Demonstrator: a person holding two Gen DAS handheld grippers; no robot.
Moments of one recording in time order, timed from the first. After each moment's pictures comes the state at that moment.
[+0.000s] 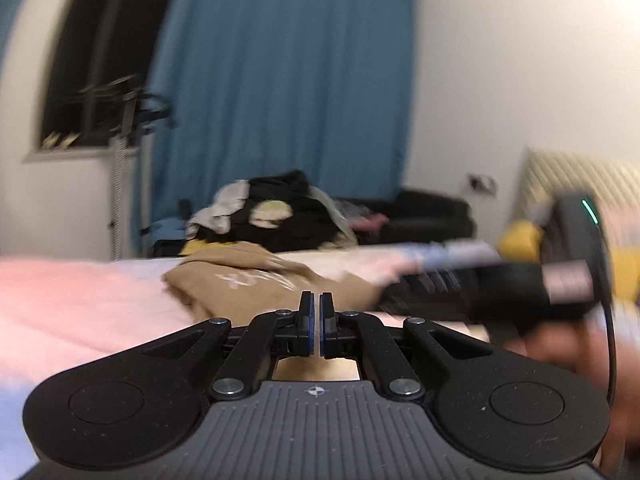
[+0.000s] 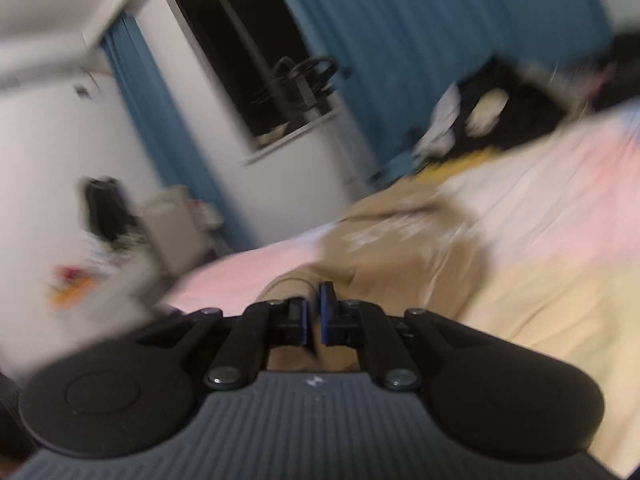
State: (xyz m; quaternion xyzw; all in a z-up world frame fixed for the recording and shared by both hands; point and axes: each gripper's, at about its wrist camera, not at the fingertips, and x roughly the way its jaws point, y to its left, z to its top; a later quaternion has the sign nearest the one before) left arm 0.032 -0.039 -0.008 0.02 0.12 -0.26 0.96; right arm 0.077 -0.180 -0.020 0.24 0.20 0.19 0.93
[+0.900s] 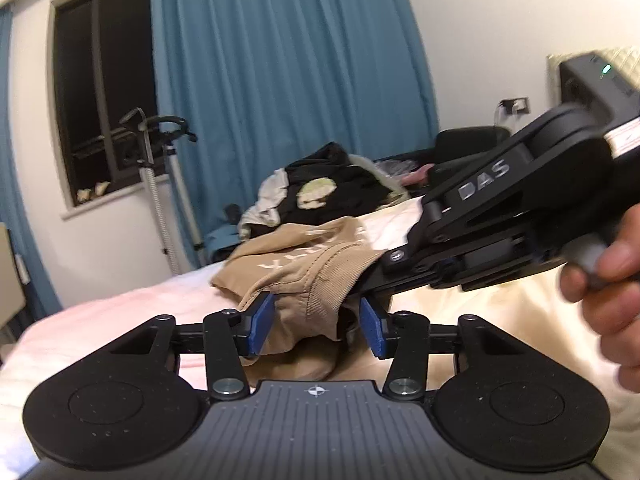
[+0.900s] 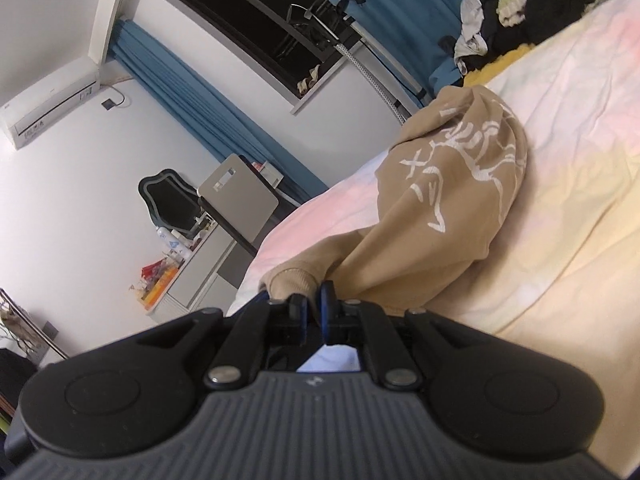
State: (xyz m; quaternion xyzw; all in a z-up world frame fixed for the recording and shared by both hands) left arm 0.044 -0.076 -0.037 0.15 0.12 -0.13 0.97; right arm 0.076 -0.179 -0.026 0.31 0.27 0.27 0.87
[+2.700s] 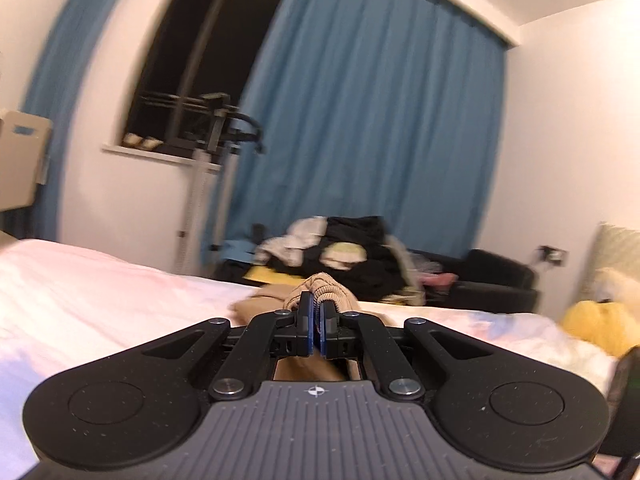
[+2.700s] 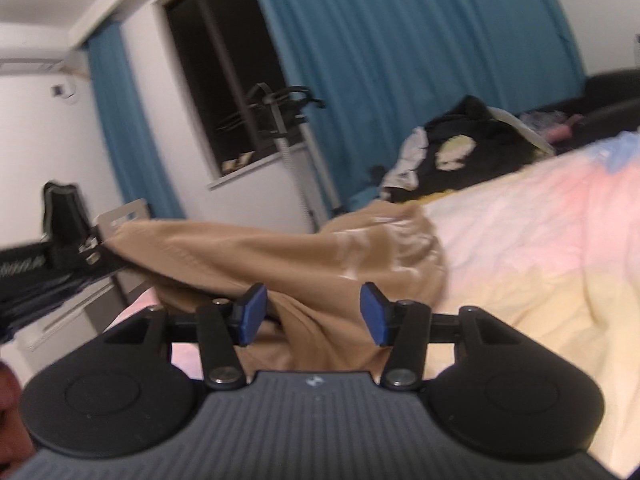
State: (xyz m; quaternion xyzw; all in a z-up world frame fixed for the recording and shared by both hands) left arm 0.053 -0.009 0.011 -0.10 0.08 -0.14 0.98; right arm 0.069 -0.121 -0.061 0.13 0.12 0.11 0.98
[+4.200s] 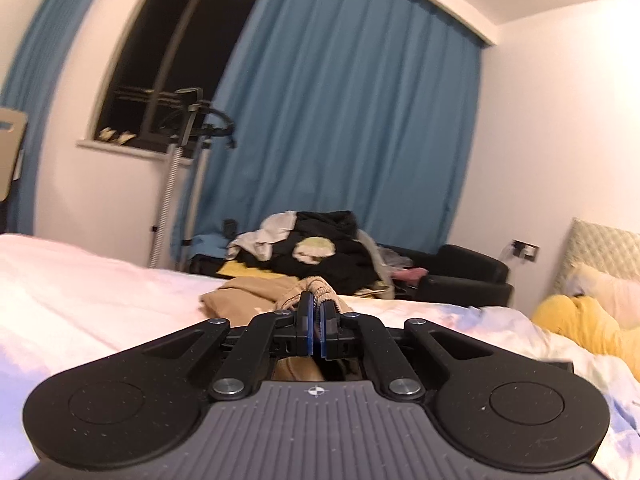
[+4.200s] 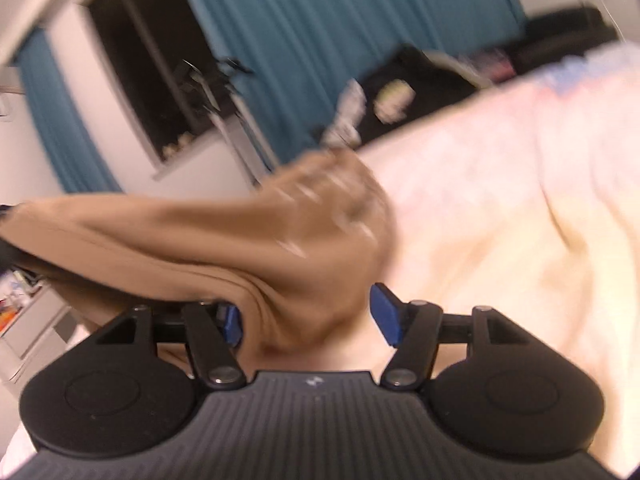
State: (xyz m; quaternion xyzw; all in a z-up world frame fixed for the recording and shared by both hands) left arm 0.052 -0.019 0.000 -0.11 0.09 -0.15 0.98; right arm 0.086 -0.129 -0.086 0.22 0.21 0.00 0.95
